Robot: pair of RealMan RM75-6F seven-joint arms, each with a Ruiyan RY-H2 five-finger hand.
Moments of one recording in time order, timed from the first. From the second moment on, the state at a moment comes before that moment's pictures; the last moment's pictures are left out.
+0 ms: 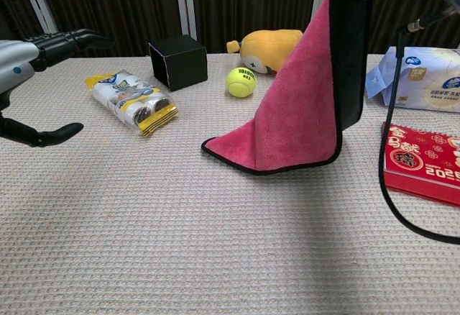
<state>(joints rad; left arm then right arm) -0.40 -1.44 -0.08 -1.60 1.69 1.33 0.24 0.77 -1.81 0.71 -1.96 -0.79 1.72 -1.35</state>
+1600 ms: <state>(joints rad) -0.43 -1.58 -0.10 -1.50 1.58 1.31 0.28 0.92 -1.77 1.01 -2.22 -0.32 1.96 -1.07</state>
